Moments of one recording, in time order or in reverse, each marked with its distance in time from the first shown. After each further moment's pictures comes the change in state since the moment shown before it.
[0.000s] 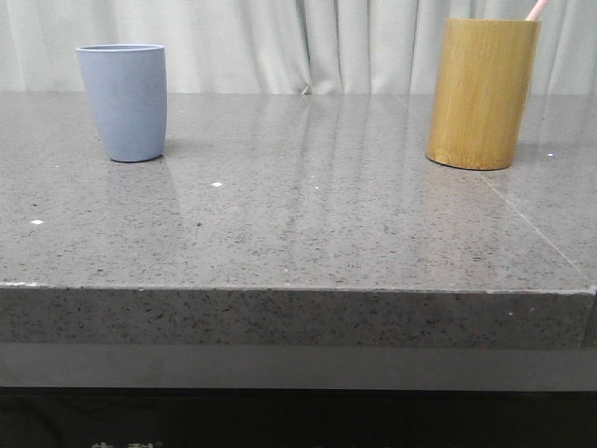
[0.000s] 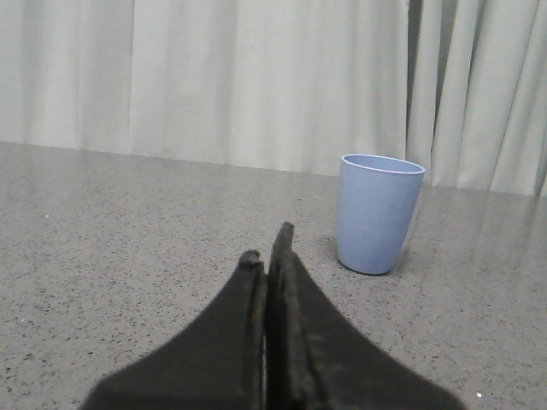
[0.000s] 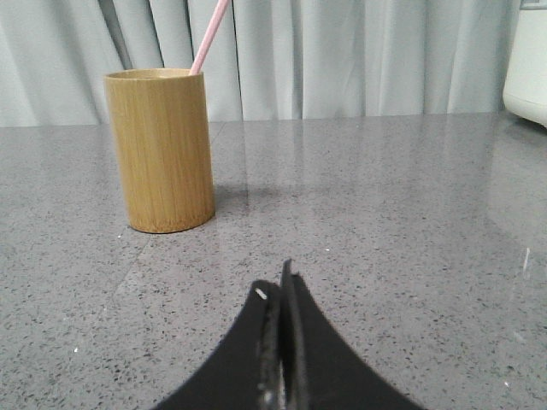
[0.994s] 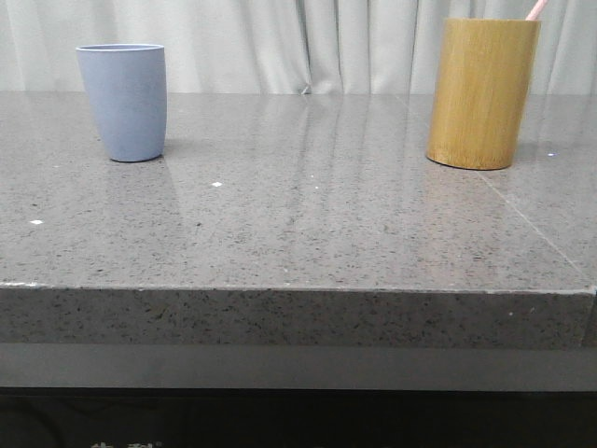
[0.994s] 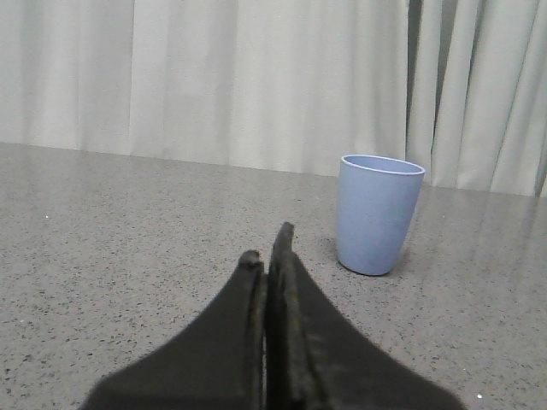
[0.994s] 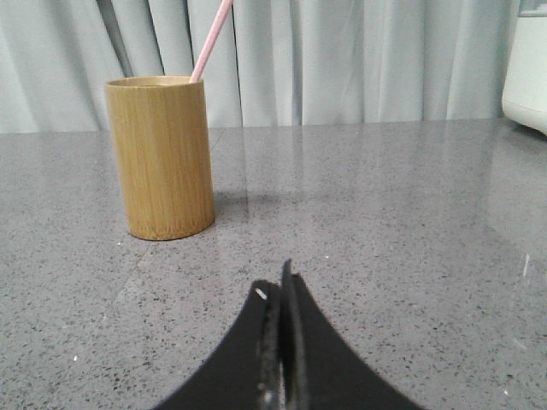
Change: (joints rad) left arm 0.000 0.000 0.000 0.000 0.000 0.000; right arm 0.000 0.000 0.000 0.000 -0.014 0.000
